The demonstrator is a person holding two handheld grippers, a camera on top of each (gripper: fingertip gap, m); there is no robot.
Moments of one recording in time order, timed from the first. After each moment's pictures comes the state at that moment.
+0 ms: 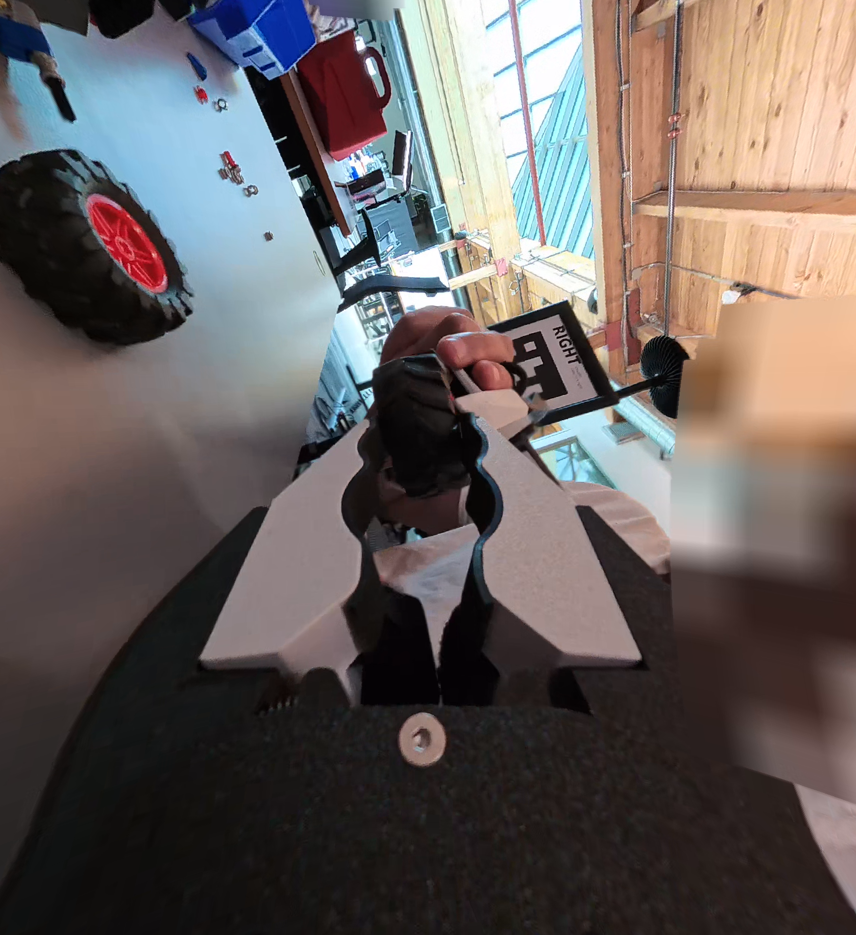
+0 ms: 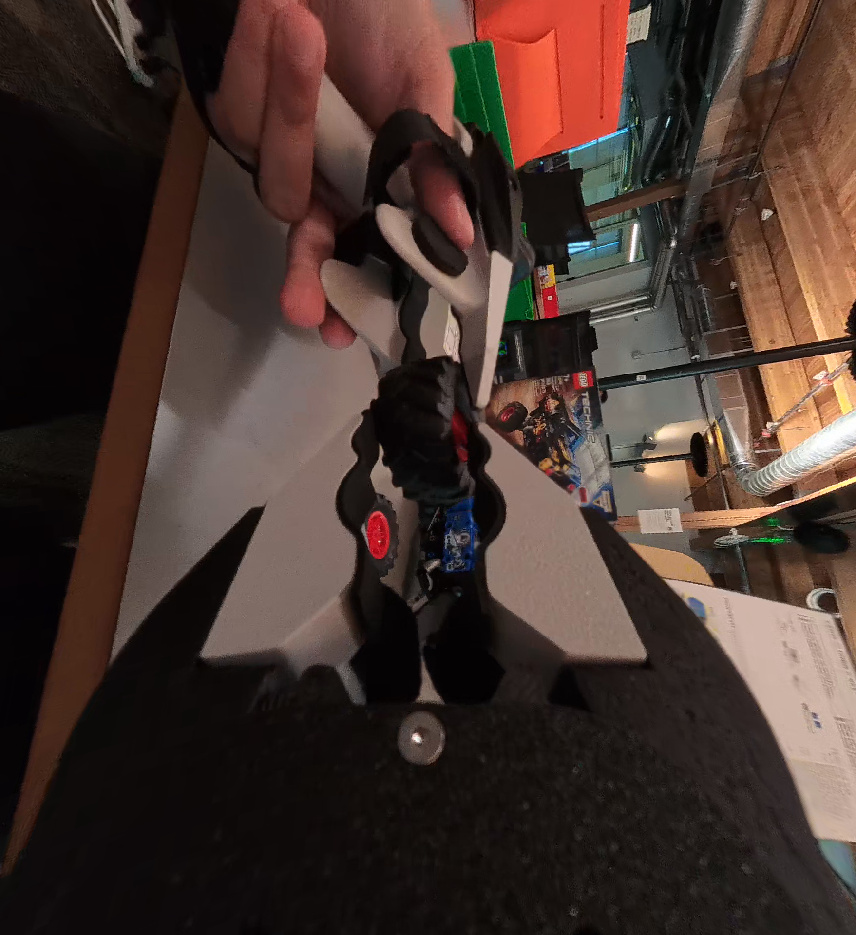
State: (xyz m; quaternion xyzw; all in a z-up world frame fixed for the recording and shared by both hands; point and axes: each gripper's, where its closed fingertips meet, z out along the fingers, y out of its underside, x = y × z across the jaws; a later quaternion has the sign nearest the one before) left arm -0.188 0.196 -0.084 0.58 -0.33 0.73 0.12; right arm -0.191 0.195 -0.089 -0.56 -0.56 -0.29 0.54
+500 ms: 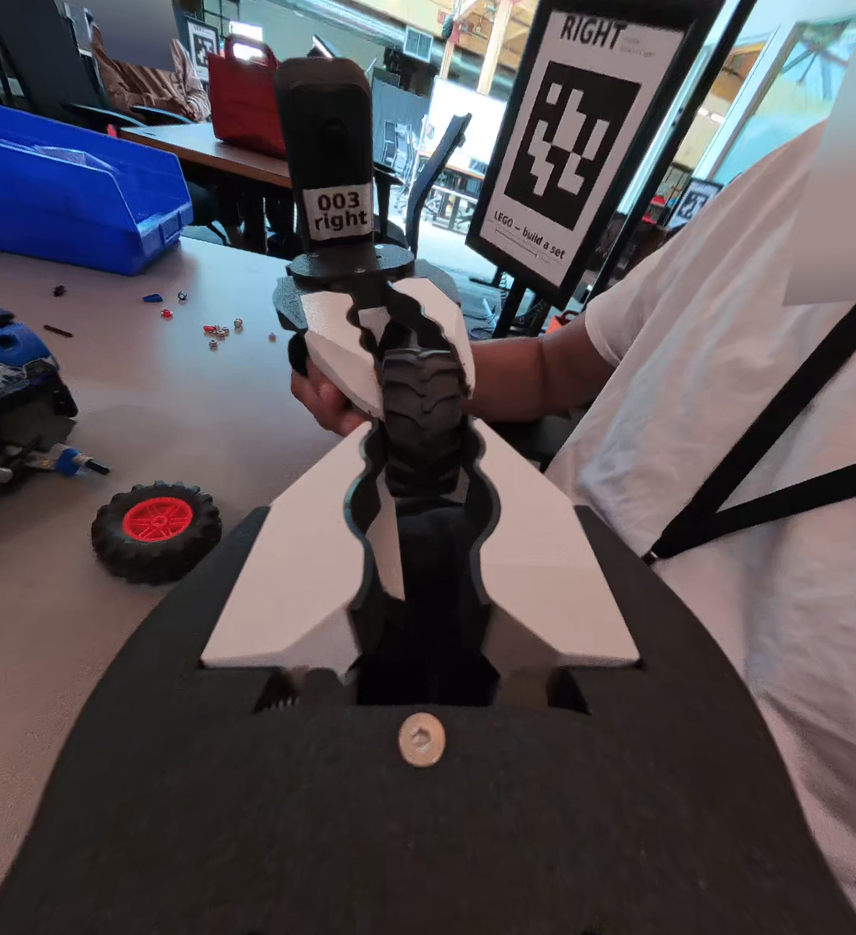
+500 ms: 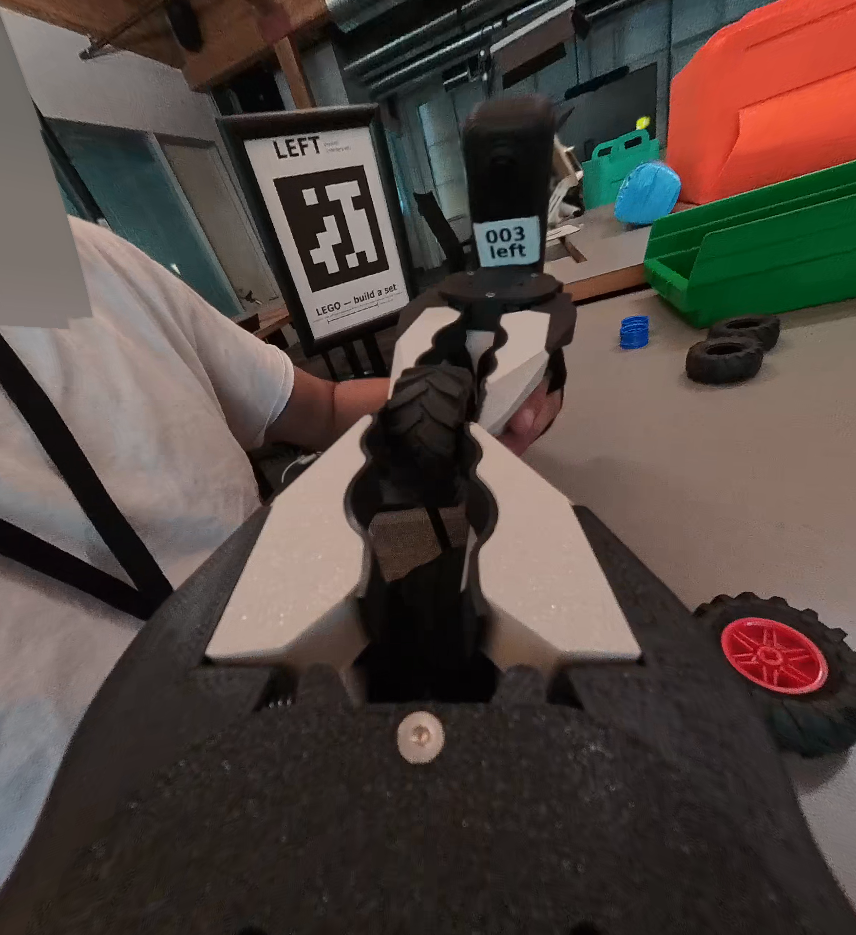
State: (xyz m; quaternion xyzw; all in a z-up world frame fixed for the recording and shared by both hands) left arm -0.201 0.172 -0.061 0.38 -0.64 0.65 -0.18; right arm -0.203 0.176 -0.055 -0.63 -0.30 0.48 0.53
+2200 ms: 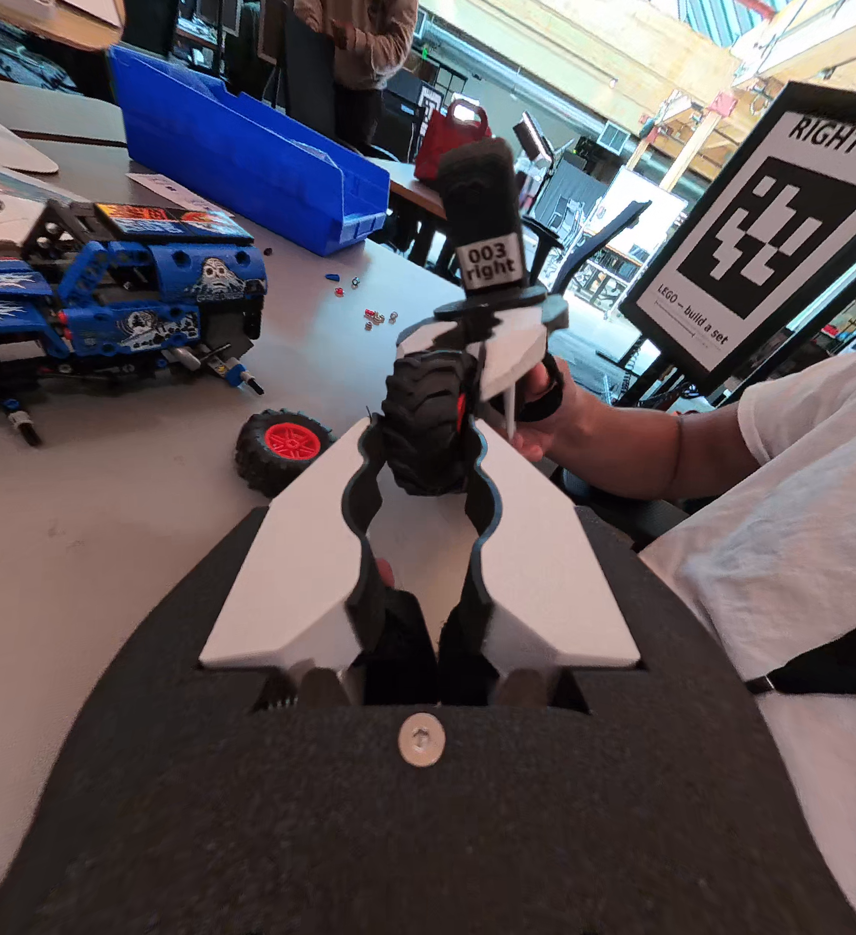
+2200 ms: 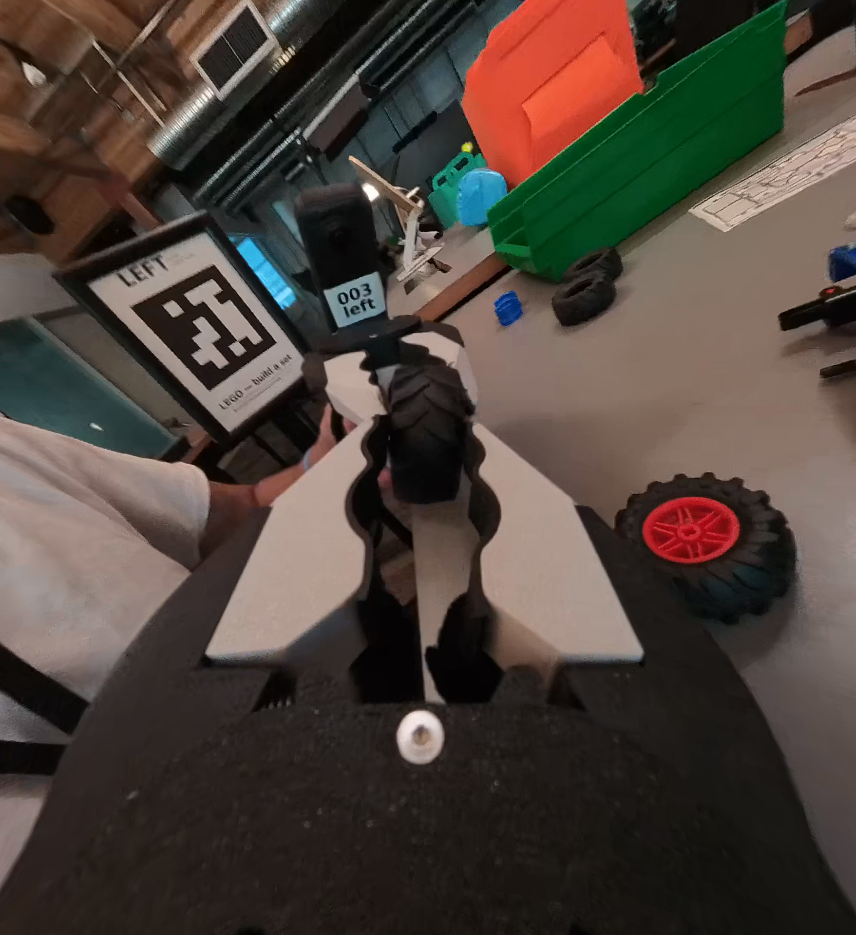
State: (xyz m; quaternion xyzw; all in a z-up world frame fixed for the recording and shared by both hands) left arm -0.177 0.224 -0.088 0.53 -0.53 0.62 -0.25; right arm -0.180 0.224 -0.083 -0.70 -0.10 0.48 0.52
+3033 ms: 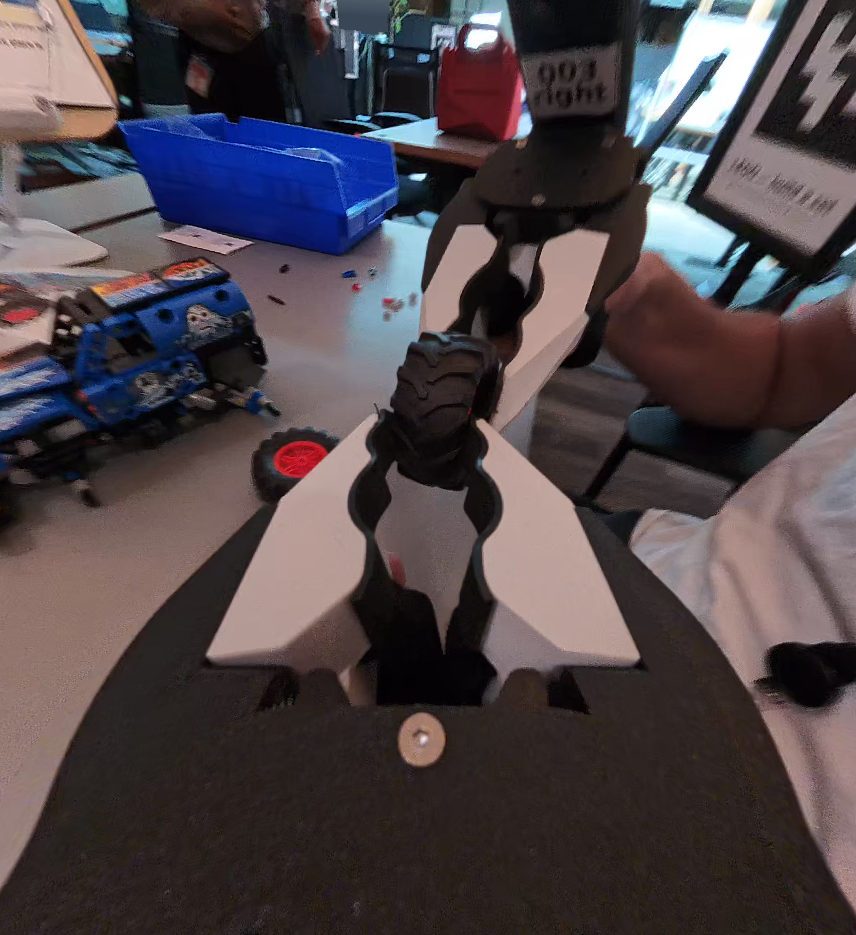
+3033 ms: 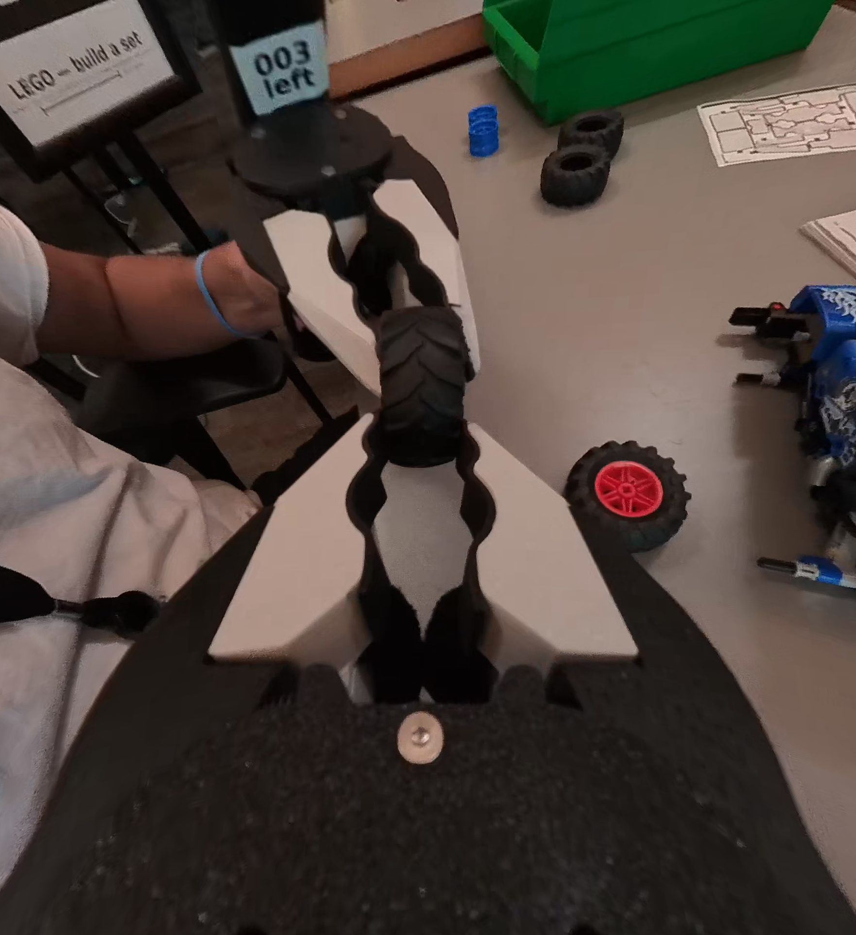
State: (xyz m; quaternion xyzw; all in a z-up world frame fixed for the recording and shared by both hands) left arm -0.176 0.202 -0.088 0.48 -0.60 0.55 -0.32; right arm -0.183 0.197 -0.098 -0.81 -0.28 0.27 0.45
